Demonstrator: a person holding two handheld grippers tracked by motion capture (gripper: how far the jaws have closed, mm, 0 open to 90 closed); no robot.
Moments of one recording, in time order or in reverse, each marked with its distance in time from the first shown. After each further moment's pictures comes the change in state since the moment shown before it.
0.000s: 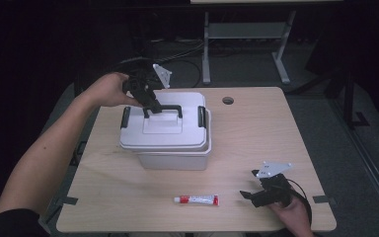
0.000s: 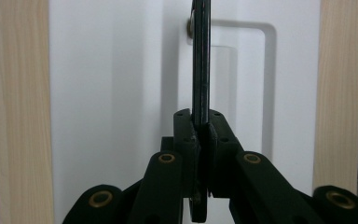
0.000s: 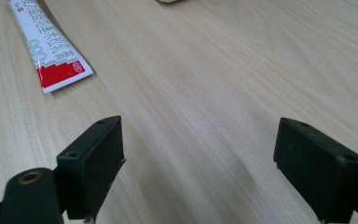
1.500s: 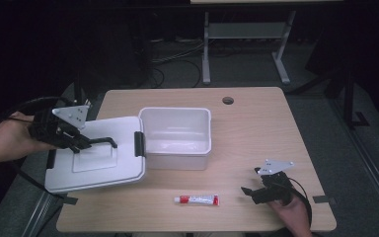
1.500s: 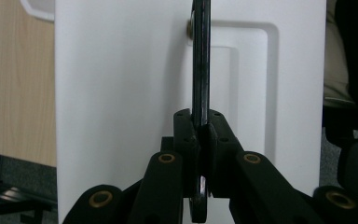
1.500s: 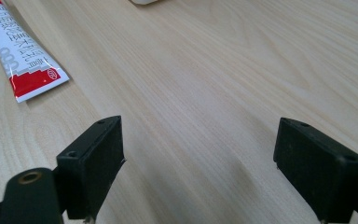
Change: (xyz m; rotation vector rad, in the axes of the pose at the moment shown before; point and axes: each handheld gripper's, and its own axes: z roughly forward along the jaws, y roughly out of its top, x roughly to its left) left arm -0.132 -0.155 -0.049 0.009 0.120 -0.147; right arm -0.005 0.000 -0.001 -0.001 -0.055 0.039
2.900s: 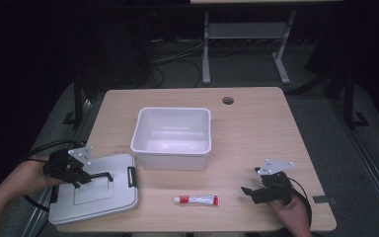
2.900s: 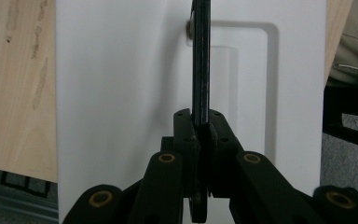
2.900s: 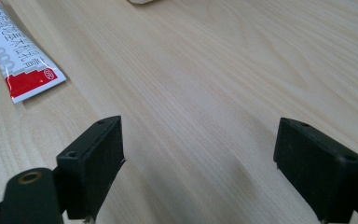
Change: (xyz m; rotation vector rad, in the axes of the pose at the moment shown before) left arm -0.017 -0.073 0.123 0.069 -0.144 -0.118; right arm 0.001 0.000 0.001 0.002 -0.009 0.000
